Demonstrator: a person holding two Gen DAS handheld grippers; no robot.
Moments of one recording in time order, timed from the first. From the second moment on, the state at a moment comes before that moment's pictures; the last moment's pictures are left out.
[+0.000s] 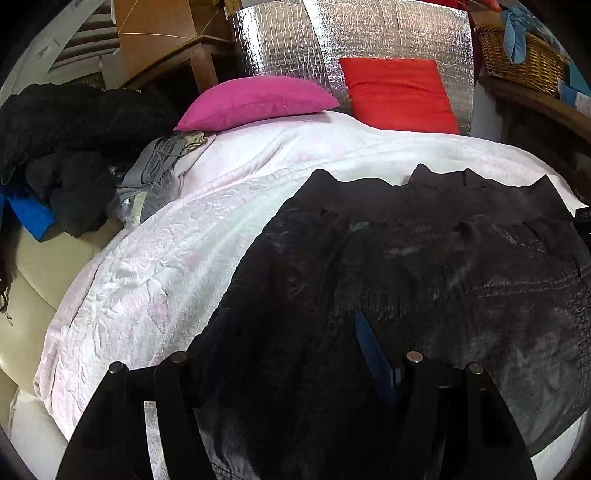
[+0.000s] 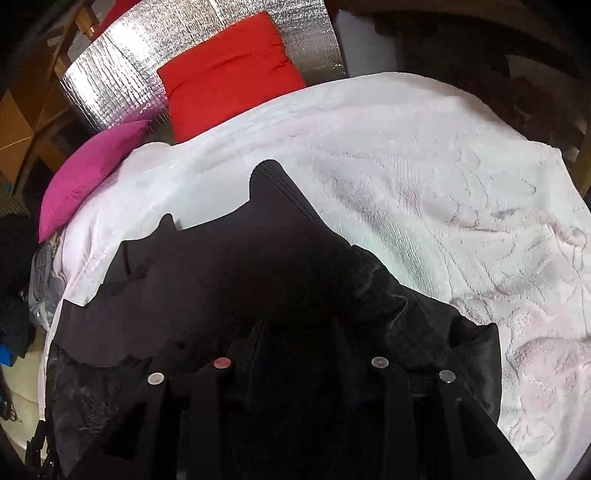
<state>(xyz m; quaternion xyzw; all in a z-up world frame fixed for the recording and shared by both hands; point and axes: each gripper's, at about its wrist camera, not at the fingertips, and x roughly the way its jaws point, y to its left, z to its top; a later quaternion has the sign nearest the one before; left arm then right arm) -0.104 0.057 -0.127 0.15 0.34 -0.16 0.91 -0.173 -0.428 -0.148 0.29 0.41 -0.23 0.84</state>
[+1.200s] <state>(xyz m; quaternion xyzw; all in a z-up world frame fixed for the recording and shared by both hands) -0.100 0.056 -0.129 0.14 0.38 -0.17 0.90 -0.304 -0.410 -0.137 0.34 0.39 -0.16 0.84</state>
